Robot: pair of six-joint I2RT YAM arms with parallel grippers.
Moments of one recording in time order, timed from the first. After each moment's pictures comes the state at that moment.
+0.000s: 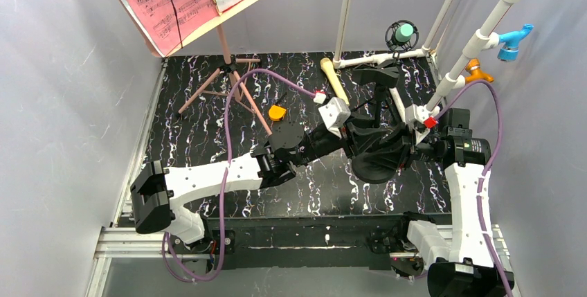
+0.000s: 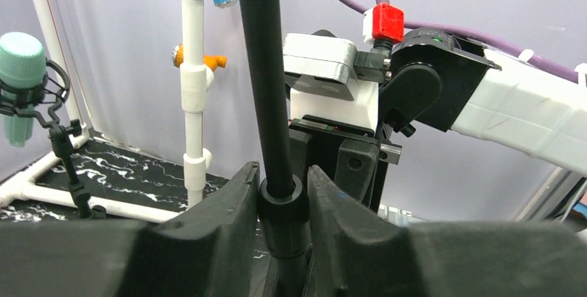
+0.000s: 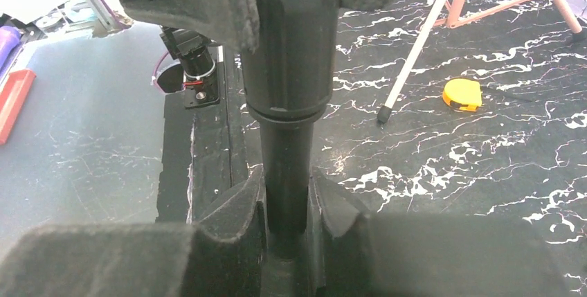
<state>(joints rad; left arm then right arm) -1.21 1.47 1.18 0.61 0.05 -0.13 -0.12 0.89 1.02 -1.21 -1.53 -0.98</state>
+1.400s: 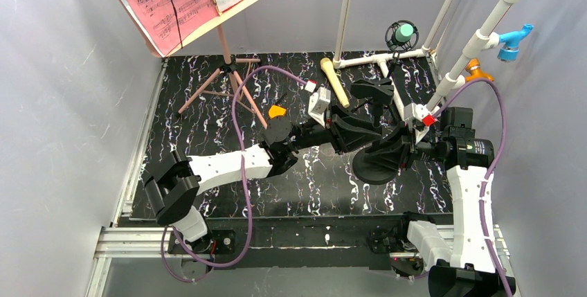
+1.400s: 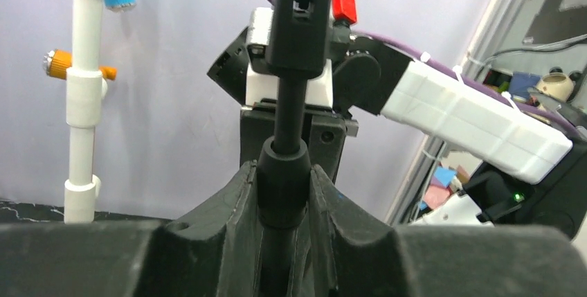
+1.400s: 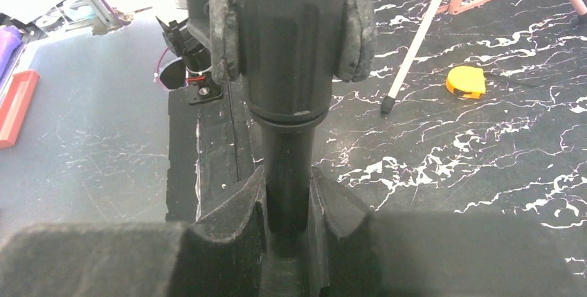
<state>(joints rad) -1.04 1.59 1.08 1.04 0.44 -0.53 -0.10 0.88 1.07 -1.23 -1.48 -0.92</state>
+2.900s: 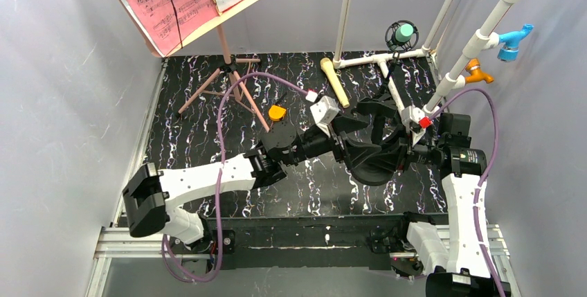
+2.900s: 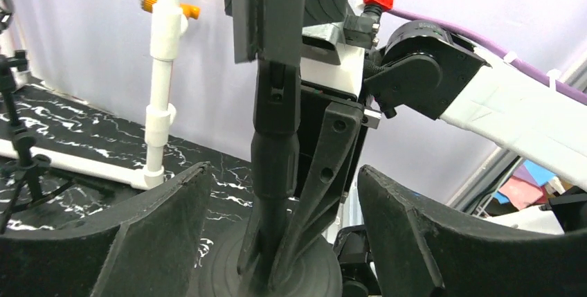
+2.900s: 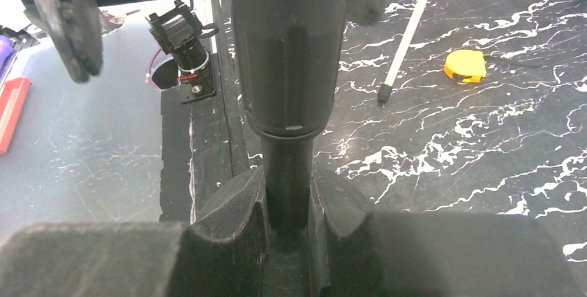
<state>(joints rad) -1.16 1.40 1.06 0.59 0.11 -0.31 -0.11 0.82 0.93 -0.97 -1.48 -0.70</state>
